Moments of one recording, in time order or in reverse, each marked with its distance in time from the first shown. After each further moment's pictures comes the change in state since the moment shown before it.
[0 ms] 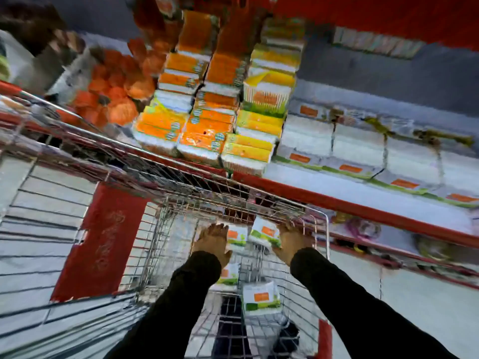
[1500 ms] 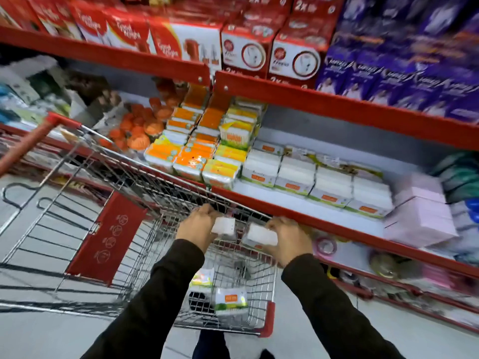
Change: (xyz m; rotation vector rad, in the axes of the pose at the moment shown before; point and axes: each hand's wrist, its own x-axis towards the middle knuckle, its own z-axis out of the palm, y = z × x) left_hand -0.147 0.089 -0.119 0.024 0.463 -0.020; right_hand -0.184 0.026 -0.114 0.102 0.522 -0.105
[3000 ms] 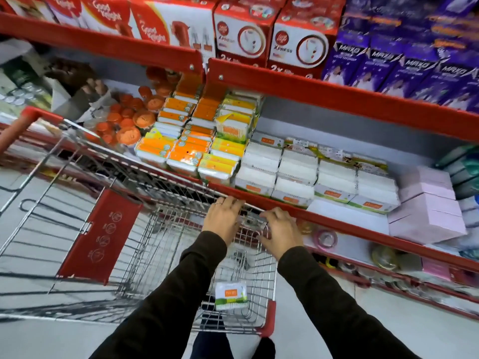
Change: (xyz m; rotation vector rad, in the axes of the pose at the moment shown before) left_hand 0.053 0.034 0.046 -0.081 0.135 0.153; right_hand 0.030 0.003 0.033 0.025 -0.004 -0.058
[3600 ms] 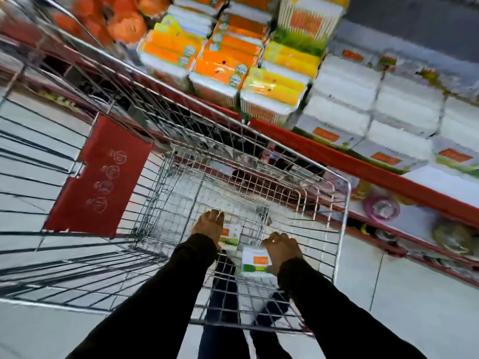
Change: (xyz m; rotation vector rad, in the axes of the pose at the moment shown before) left_hand -0.068 -0.143 0.206 0.111 -0.830 -0.215; right_hand -0.007 -0.007 0.227 -0.410 -0.785 -0.091
